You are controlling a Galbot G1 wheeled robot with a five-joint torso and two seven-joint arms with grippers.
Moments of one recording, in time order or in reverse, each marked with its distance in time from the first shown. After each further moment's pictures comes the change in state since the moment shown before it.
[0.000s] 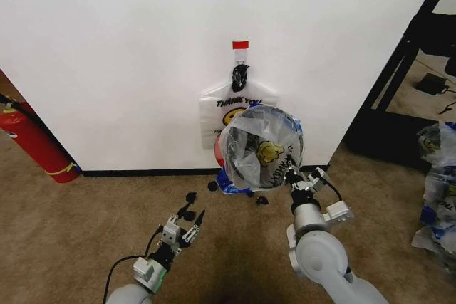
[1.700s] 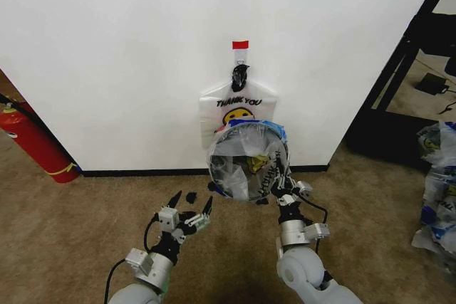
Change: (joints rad) left arm 0.095 -0.038 0.046 -0.451 -0.286 0.369 -0.359; right arm -0.004 0.070 -0.078 -0.252 -0.359 0.264 -0.259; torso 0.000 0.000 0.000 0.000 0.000
